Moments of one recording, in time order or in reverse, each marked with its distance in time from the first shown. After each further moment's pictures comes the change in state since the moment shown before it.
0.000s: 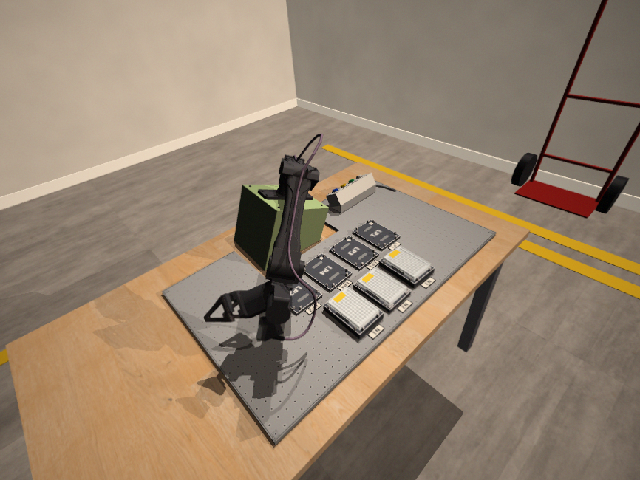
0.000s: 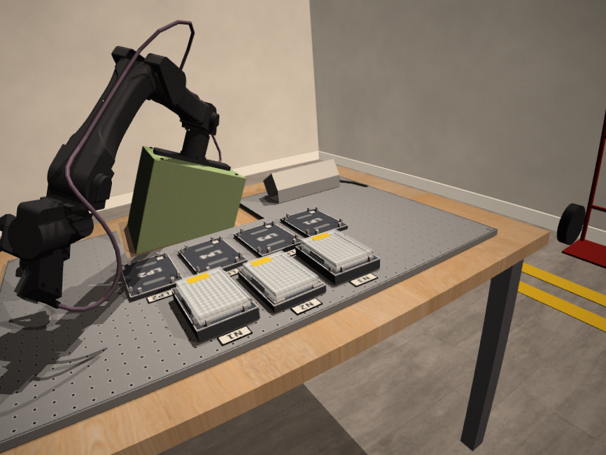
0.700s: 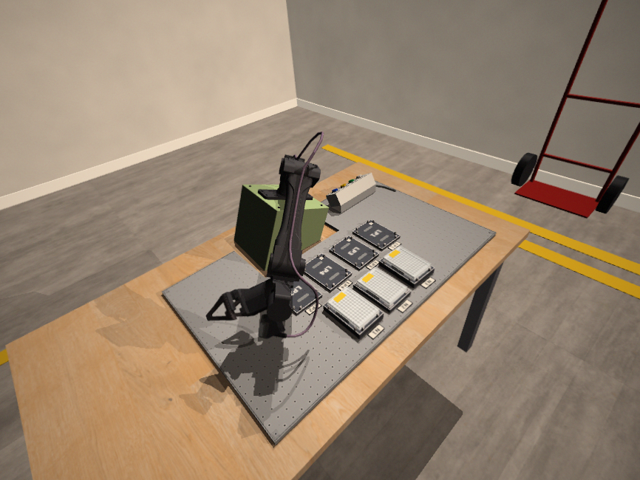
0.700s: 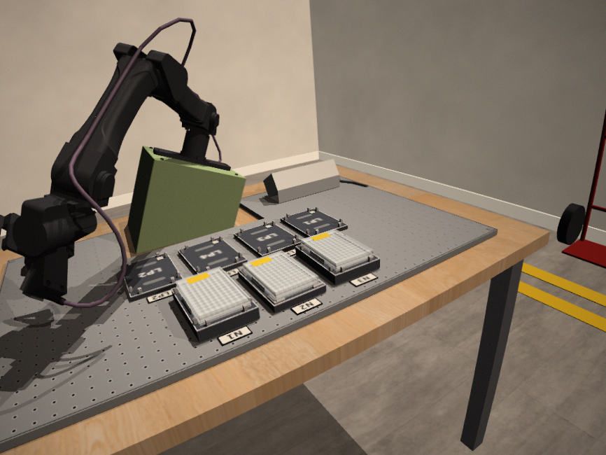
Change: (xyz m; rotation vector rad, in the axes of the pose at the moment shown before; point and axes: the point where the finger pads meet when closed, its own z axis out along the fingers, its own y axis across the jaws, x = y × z) arm 0.002 0.006 -0.004 -0.018 -0.017 -0.003
